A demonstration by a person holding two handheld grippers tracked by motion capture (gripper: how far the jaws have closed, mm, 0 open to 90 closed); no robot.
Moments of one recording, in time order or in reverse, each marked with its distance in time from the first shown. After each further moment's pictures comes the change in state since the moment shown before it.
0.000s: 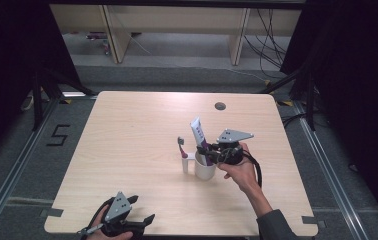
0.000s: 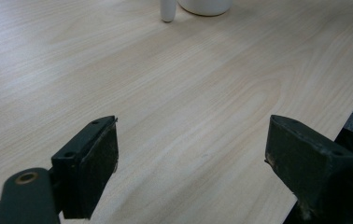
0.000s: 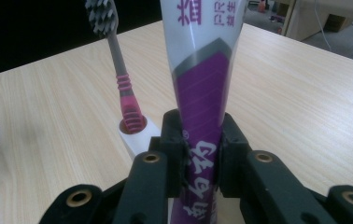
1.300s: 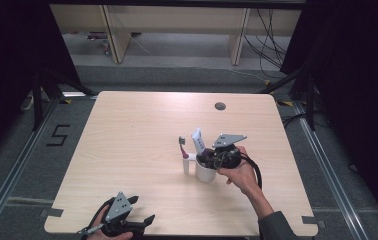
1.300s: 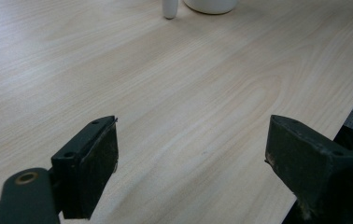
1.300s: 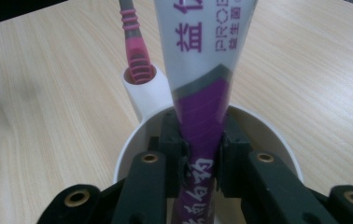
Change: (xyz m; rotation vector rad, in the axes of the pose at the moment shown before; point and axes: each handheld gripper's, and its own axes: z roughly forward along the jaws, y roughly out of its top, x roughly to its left) left arm 0.000 -0.001 0.001 0.005 -0.003 0.004; right arm 0.004 -0.010 0.005 0.163 0.004 -0.017
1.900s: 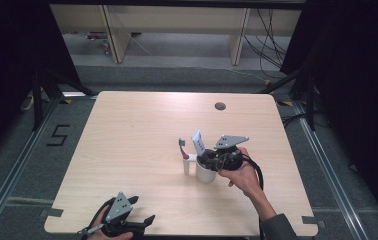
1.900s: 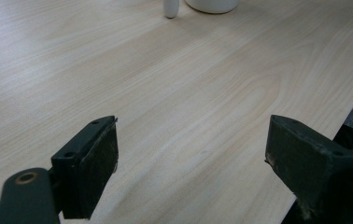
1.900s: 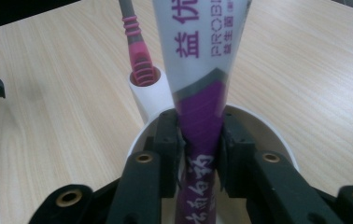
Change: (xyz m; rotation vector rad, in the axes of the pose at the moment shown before) left arm -0.001 -0.001 0.001 -0.004 -0.005 -0.003; right arm 0.004 -0.001 -0.008 -0.016 -0.014 -0.007
